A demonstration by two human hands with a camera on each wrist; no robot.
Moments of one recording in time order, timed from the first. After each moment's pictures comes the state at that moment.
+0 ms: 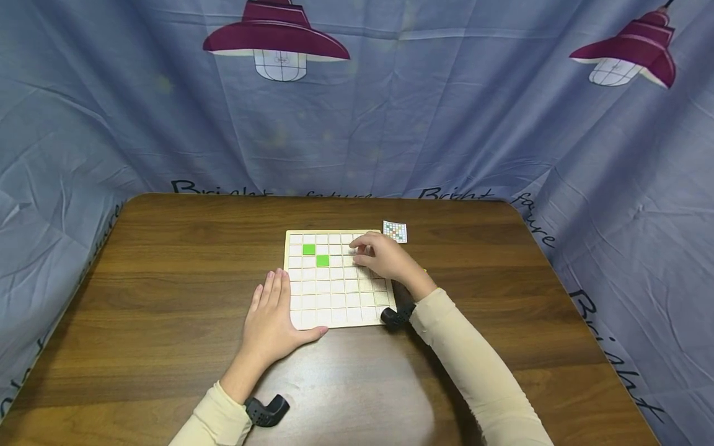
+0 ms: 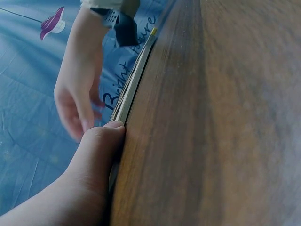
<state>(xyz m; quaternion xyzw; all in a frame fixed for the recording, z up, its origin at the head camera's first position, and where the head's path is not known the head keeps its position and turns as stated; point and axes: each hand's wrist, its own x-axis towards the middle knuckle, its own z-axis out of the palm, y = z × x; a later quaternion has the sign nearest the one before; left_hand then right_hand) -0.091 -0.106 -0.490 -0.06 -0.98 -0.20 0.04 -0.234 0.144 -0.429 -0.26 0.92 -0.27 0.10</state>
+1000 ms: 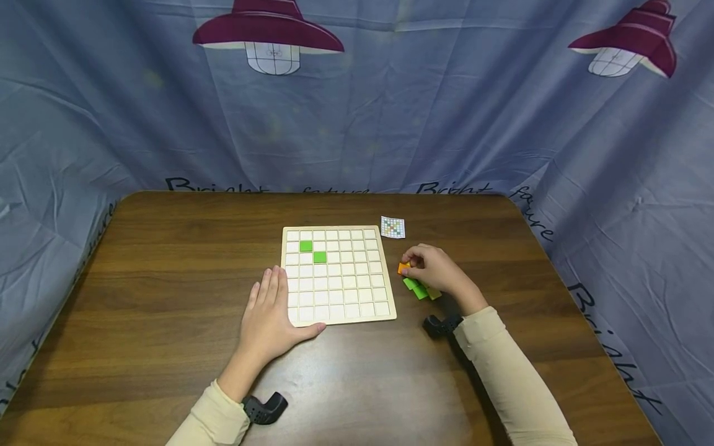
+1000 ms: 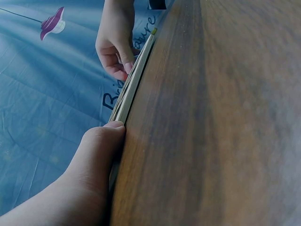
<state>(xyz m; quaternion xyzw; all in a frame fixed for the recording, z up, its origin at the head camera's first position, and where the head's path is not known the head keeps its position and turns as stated) -0.092 -0.107 -0.491 -0.06 -0.98 -0.20 0.04 -0.215 0.244 -0.442 -0.18 0.94 -0.26 0.11</state>
